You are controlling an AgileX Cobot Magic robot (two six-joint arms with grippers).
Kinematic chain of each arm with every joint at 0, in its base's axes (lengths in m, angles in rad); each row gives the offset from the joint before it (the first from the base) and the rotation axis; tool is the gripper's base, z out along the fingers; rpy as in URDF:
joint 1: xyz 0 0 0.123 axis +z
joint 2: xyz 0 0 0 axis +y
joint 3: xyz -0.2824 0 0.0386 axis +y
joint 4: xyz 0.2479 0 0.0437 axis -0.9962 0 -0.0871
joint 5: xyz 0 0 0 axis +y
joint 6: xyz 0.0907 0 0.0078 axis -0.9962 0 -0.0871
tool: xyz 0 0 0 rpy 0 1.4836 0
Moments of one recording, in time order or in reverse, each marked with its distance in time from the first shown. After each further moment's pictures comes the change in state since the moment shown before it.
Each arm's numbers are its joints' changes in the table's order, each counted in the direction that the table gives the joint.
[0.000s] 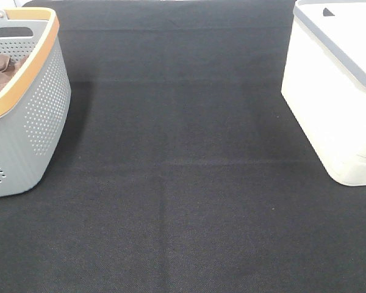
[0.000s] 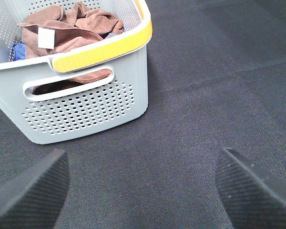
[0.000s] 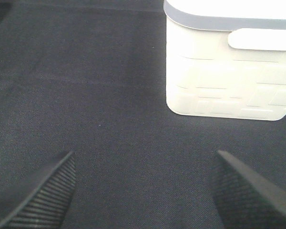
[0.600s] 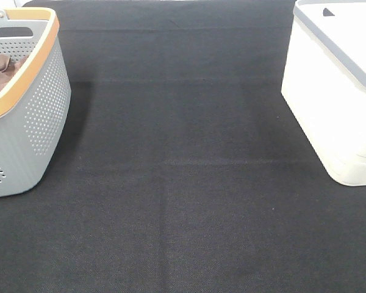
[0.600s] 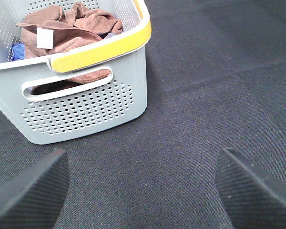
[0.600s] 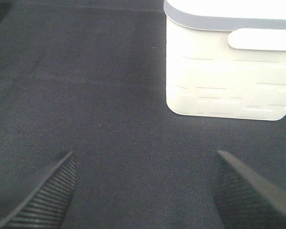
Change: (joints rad) left arm 0.000 0.000 0.000 0.004 0.000 0.000; right arm 0.000 0.000 0.000 0.000 0.000 0.000
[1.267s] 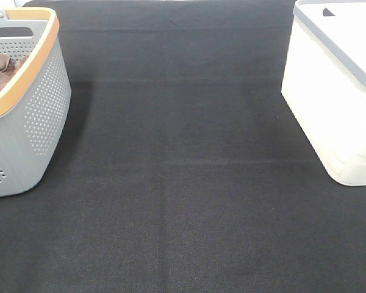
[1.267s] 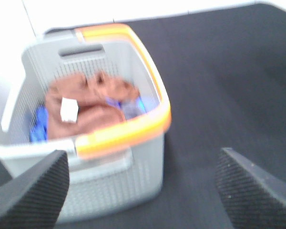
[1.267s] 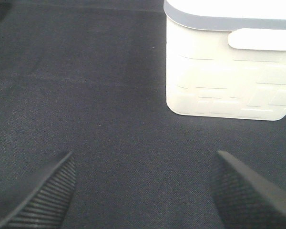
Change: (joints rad) left arm 0.000 0.182 -0.023 -0.009 -0.360 0.029; right arm 0.000 0.000 0.000 0.000 0.000 0.000
